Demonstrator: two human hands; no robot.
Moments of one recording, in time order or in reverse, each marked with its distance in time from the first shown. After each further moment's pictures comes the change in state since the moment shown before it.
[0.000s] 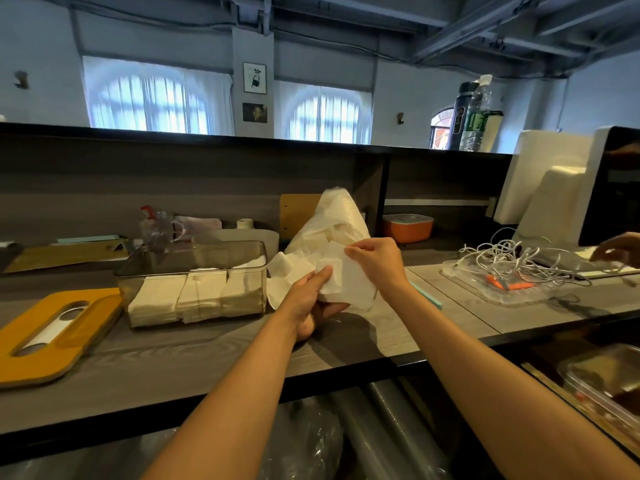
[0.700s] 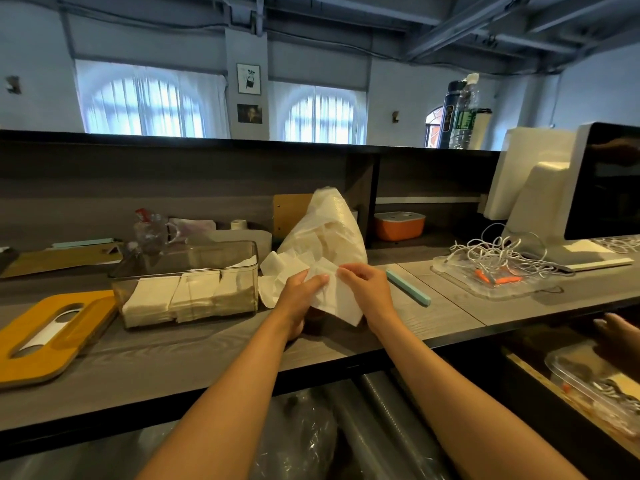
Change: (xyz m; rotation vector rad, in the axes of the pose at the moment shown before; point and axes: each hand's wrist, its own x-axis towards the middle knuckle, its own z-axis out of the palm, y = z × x) left_hand 0.001 -0.010 0.002 0.402 0.101 0.242; right_hand -0.030 0.044 0.006 0.200 -0.010 0.054
